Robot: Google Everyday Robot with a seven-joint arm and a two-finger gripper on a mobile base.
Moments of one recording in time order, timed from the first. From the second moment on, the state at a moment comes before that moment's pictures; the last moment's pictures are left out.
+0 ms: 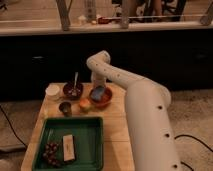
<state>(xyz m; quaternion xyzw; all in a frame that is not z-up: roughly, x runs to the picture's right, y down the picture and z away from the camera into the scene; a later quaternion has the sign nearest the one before) -0.027 0.003 0.941 -0.16 -0.22 -0.69 0.67</state>
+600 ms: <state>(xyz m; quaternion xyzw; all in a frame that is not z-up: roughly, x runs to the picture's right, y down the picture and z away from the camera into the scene) 0.028 0.001 0.936 -0.19 -0.20 -0.69 0.67</state>
